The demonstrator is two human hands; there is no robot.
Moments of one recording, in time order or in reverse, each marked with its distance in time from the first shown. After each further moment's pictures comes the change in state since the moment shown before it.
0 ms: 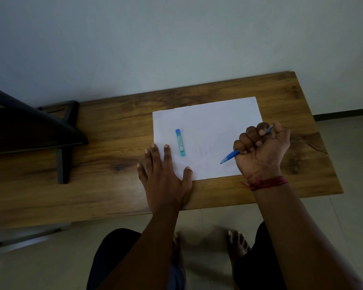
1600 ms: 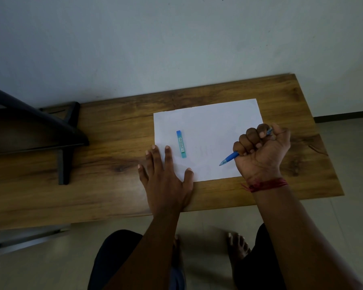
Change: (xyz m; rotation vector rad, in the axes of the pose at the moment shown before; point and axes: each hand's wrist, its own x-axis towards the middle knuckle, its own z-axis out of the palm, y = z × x) left_hand 0.000 0.000 0.000 0.003 0.012 -0.003; right_hand -0.002 0.001 0.004 0.001 -0.031 -0.003
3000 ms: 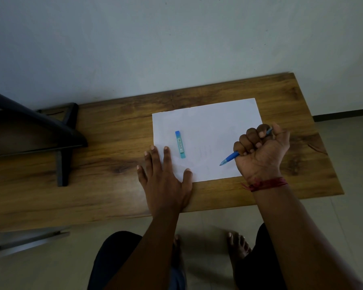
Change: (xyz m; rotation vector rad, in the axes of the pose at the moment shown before) left_hand 0.000 -0.001 0.000 0.001 0.010 0.000; right_hand 0.002 0.000 -0.003 -0.007 0.041 -0.023
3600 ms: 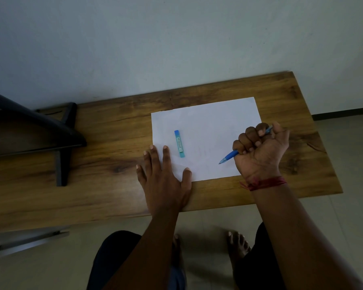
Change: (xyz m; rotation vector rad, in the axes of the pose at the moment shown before) left_hand 0.000 0.000 0.000 -0.008 -0.003 -0.001; right_hand 0.000 0.001 0.000 0.002 0.010 0.002
